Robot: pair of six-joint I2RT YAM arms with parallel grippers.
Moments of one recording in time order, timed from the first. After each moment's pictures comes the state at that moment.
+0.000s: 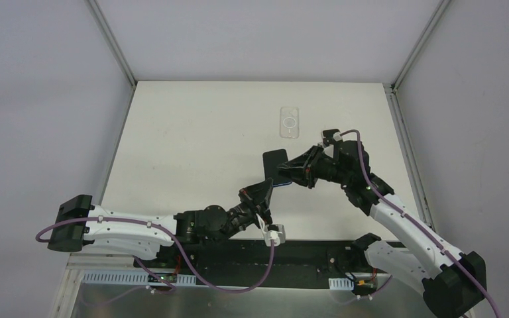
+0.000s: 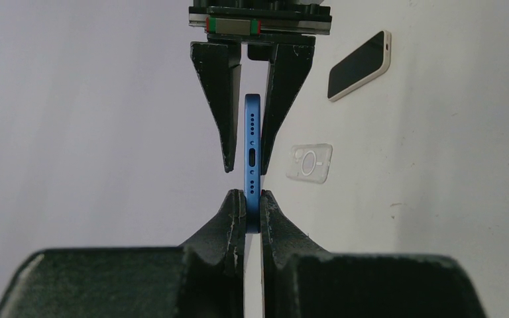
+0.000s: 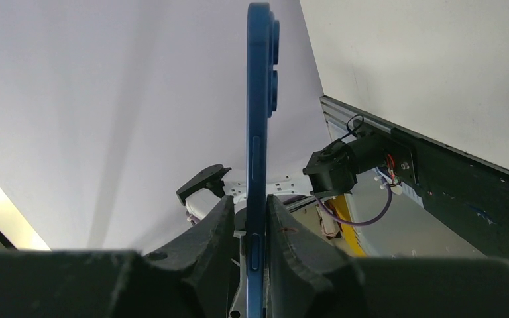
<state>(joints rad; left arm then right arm) -1.51 1.02 0.56 0.50 -0.57 1.18 0.54 0.92 0.66 -0.08 -0.61 1.63</state>
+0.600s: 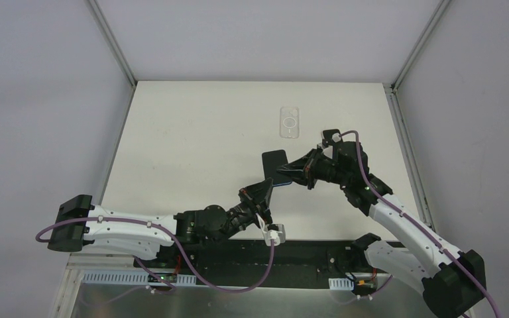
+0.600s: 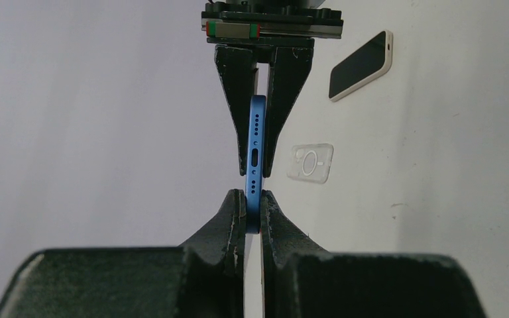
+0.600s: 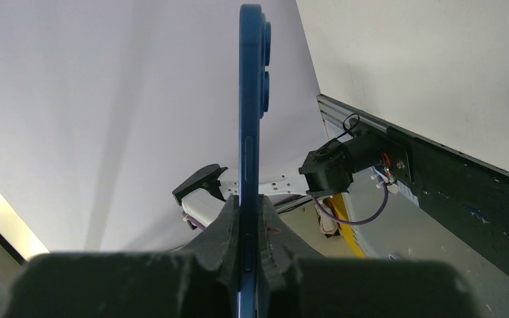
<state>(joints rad) -1.51 1.02 0.56 0.50 -0.57 1.18 0.54 0.93 0.64 -0.06 -0.61 1.63</state>
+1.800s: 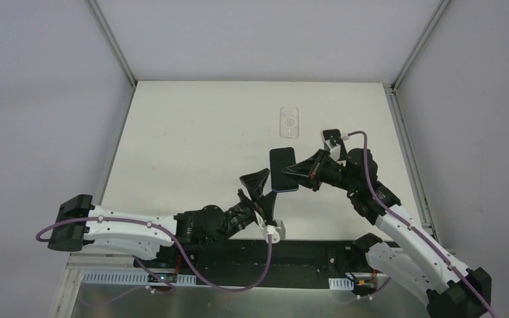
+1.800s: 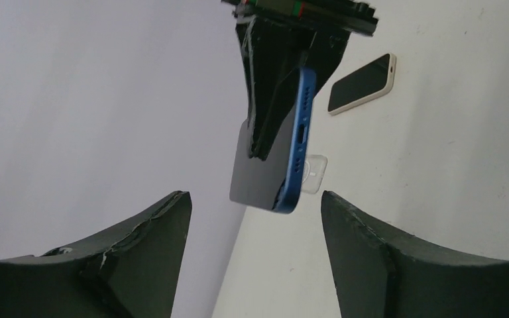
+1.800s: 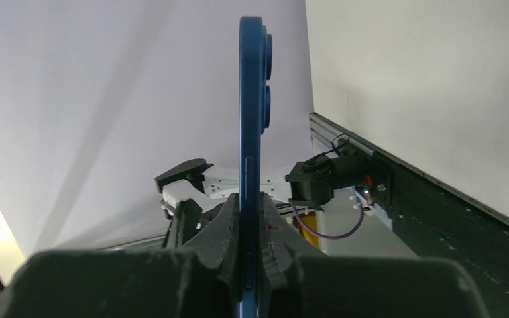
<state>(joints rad) -1.52 1.02 0.56 0.56 -0.58 1.12 0.54 0.82 0.60 -0.02 -0.57 1.53</state>
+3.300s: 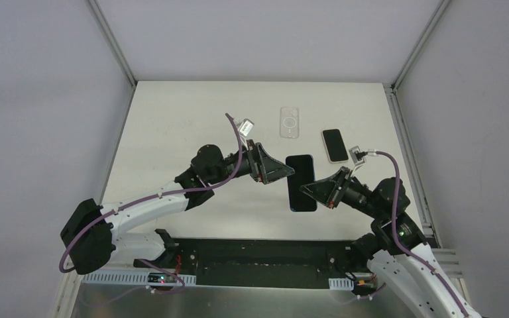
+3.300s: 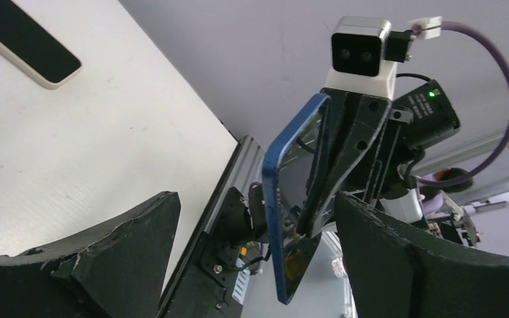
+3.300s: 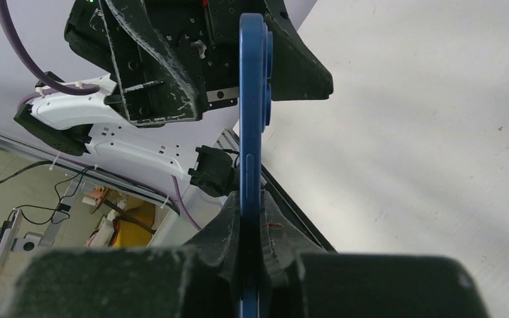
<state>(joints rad) -0.88 1.18 0.72 0.54 0.32 -0.90 0.55 0.37 0.53 -0.18 -0.51 0.84</state>
